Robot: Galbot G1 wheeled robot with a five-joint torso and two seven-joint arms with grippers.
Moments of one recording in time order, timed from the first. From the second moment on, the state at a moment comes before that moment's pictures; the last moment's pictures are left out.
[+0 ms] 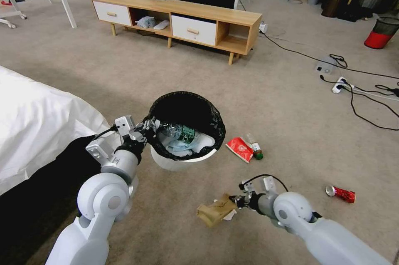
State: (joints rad) left arm 1.15 -1.22 -0.39 -2.20 -0.91 0.37 -0.39; right arm -1.08 0.83 0.02 1.81 0.99 -0.69 0.11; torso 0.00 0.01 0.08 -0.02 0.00
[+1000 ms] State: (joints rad) left arm 1.15 -1.20 -0.40 -2.24 -0.97 0.41 -0.46; right arm -1.18 0.79 0.45 1.92 0.64 -0.46 0.08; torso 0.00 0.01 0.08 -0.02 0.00
